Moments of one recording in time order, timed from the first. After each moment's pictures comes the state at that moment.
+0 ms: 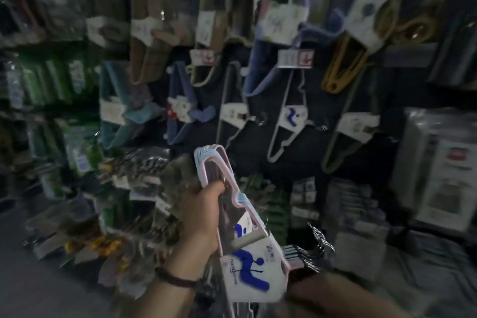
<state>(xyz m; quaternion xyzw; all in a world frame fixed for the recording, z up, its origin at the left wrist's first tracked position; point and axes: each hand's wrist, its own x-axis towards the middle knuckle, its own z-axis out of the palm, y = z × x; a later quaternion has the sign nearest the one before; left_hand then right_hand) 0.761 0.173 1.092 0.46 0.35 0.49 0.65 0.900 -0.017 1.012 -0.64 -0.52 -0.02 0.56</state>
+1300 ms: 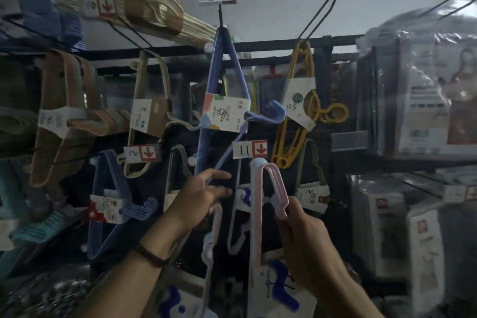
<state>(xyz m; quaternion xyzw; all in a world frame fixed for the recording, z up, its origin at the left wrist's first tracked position) 0.896 0.333 1.244 0.83 0.09 0.29 0.48 0.984 0.112 1.177 -0.80 -0.40 -0.17 0.42</state>
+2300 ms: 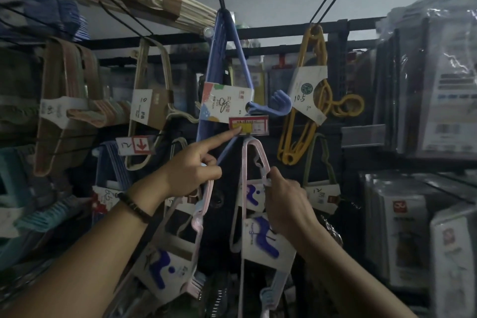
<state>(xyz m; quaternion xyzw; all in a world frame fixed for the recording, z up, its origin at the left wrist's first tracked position) 0.916 0.361 1.291 0.91 -0.05 0.25 0.32 1.054 0.179 1.212 -0.84 -0.37 -0.16 0.36</state>
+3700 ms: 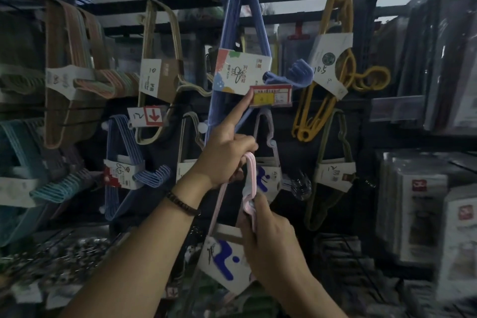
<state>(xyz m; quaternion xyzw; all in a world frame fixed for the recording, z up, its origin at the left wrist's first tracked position) 0.935 0.328 1.256 0.81 -0.05 0.36 0.46 0.969 0.191 1.127 -0.77 -0.47 -0.13 0.40</state>
